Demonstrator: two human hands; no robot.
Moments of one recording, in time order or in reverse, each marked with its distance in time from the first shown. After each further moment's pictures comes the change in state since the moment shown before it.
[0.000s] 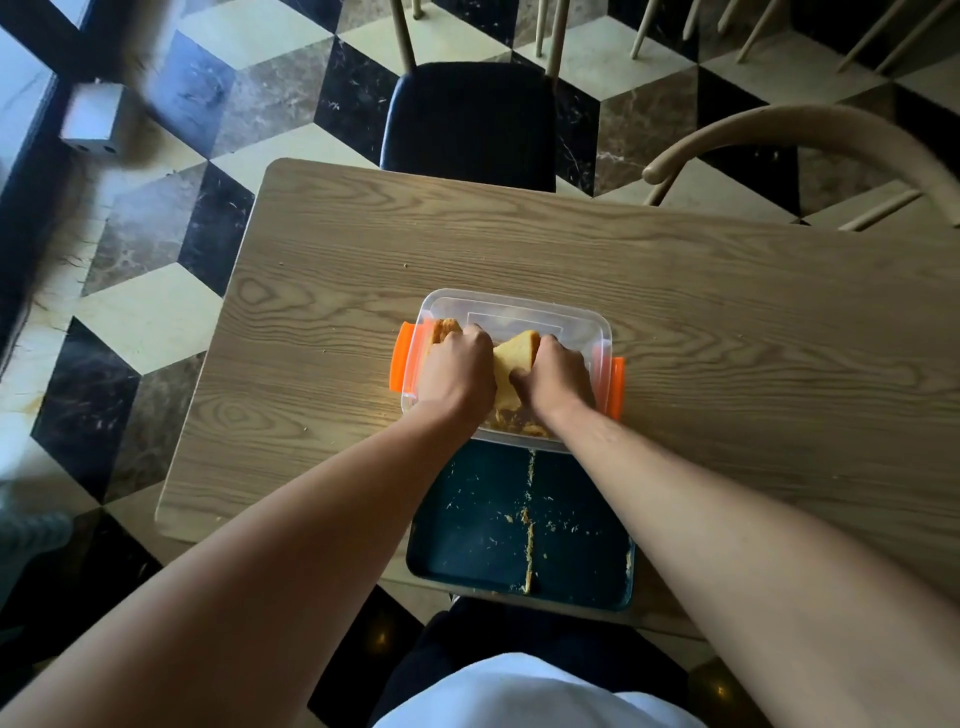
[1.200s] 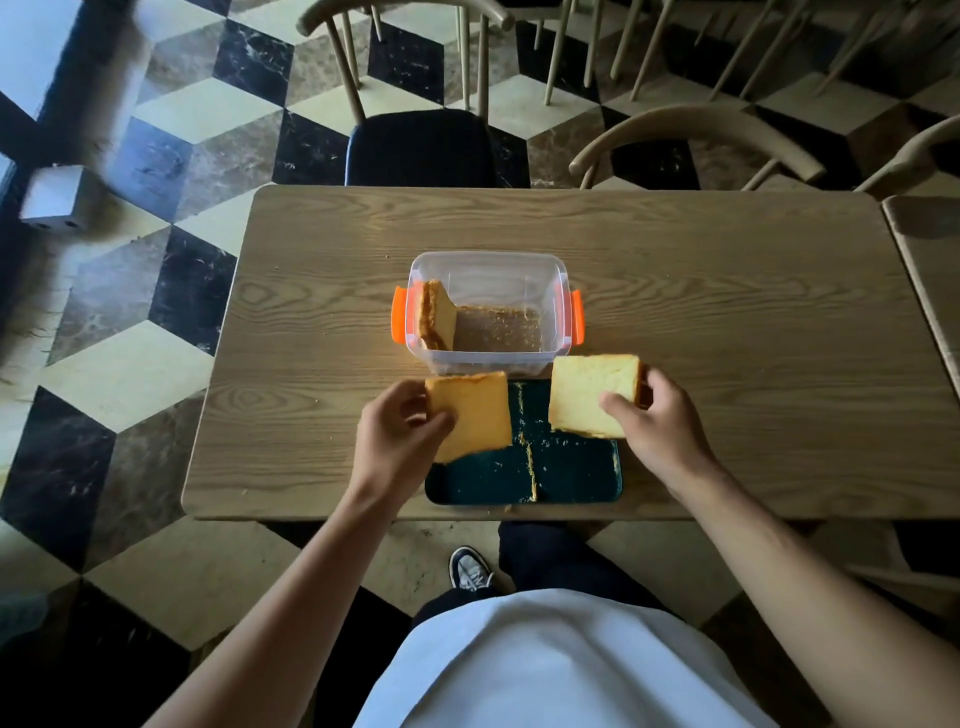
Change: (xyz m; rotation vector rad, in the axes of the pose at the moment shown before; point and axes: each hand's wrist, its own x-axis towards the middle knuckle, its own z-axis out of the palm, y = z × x) left_hand -0.190 -0.078 -0.012 -0.932 0.089 0.002; right_hand -0.199 0.108 -0.038 0.543 0.263 0.025
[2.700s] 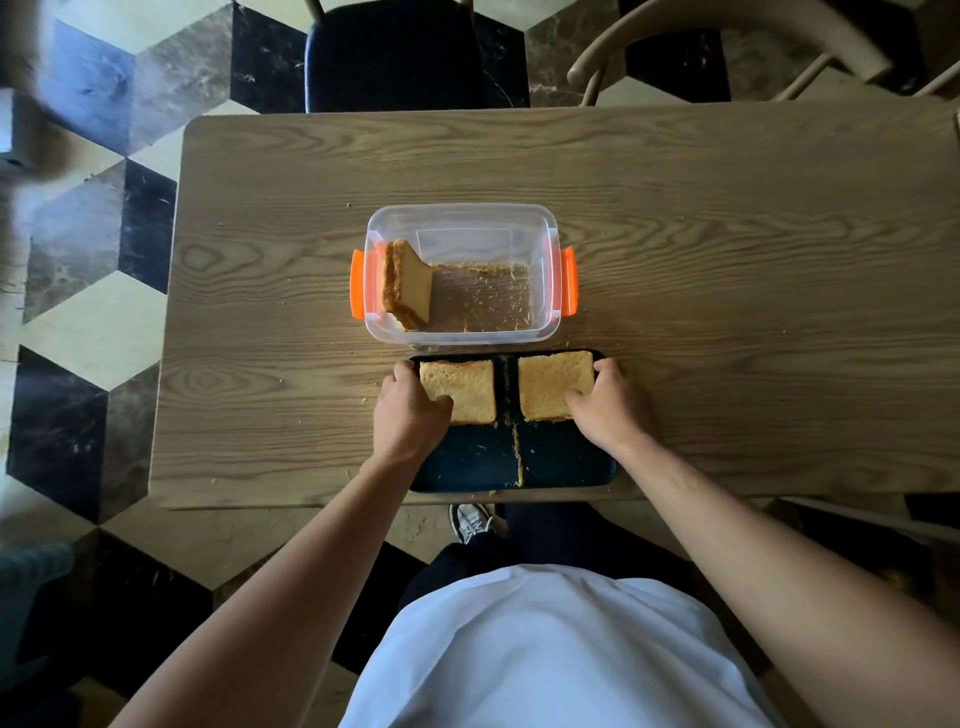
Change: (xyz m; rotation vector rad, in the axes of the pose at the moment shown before) left_hand 0.068 -0.055 0.070 0.634 -0.069 -0.291; right_hand 0.061 0.038 0.050 -0.463 -0.151 0.281
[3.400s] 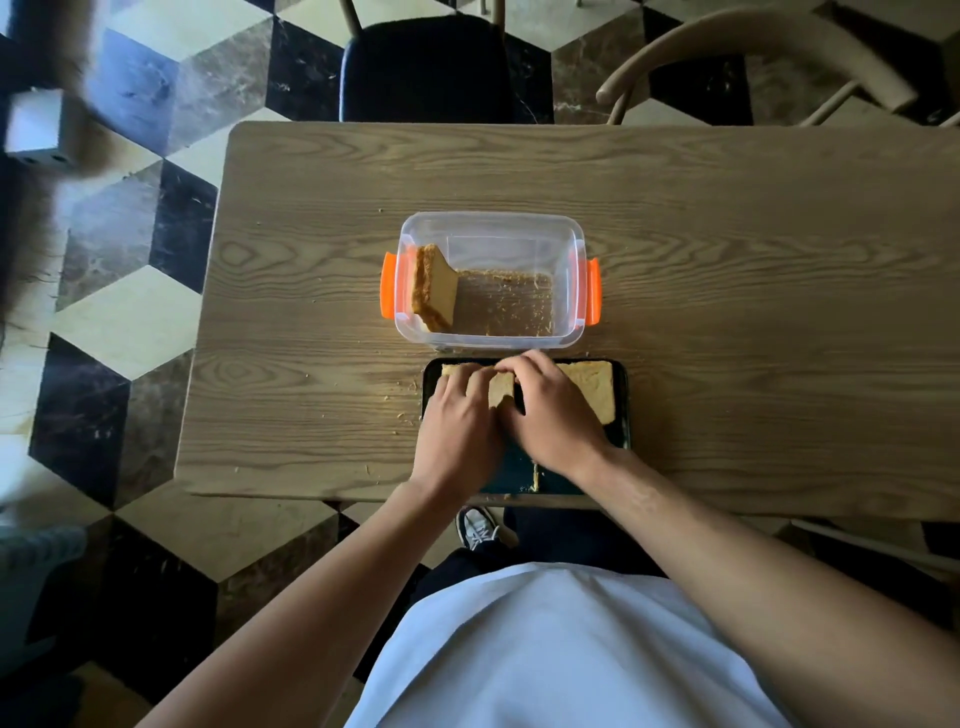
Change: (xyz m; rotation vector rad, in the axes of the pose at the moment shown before) left_hand -0.042 0.010 -0.002 0.137 0.131 0.602; right_hand -0.045 -0.059 0.025 -0.010 -0.057 -0.686
